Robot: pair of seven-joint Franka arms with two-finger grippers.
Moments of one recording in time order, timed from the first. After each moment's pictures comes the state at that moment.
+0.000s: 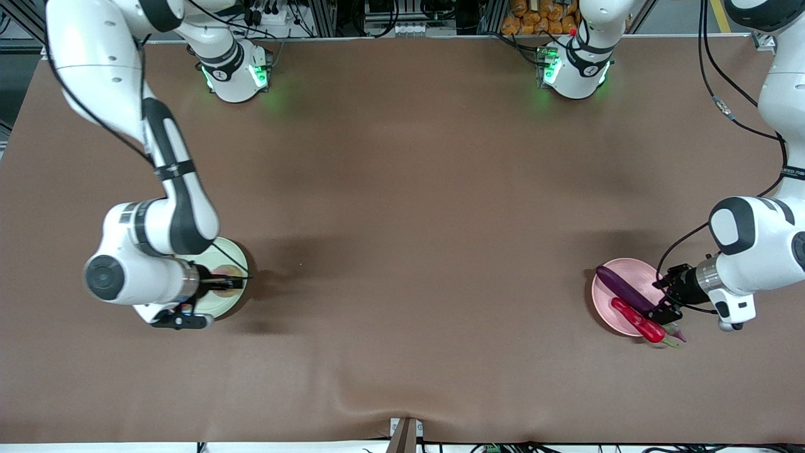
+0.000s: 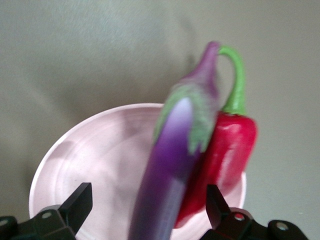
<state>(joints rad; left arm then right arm) 0.68 0.82 -0.64 -1.61 0.29 2.35 -0.95 0.12 0.67 -0.07 -1.51 0.16 1.99 -0.01</state>
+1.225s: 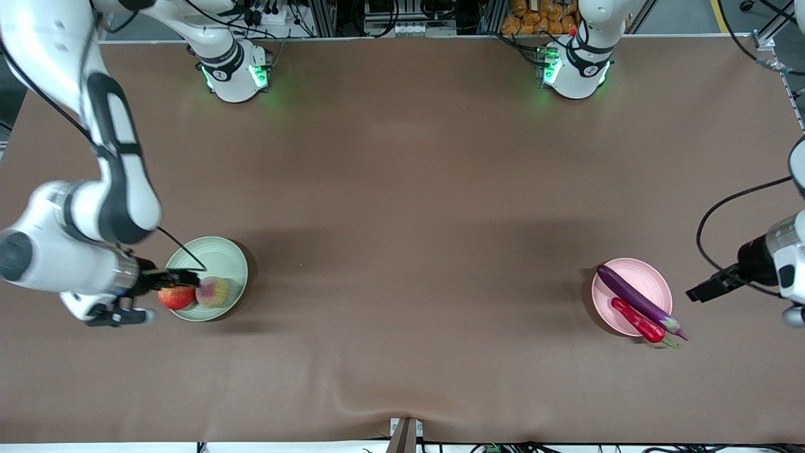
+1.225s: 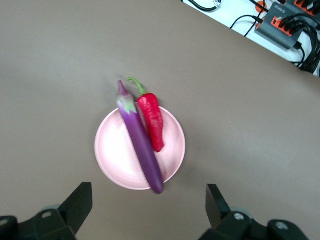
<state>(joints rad) 0.65 0.50 -0.79 -1.40 0.34 1.86 -0.56 0.03 0.47 -0.06 -1.52 0.15 1.90 -0.12</state>
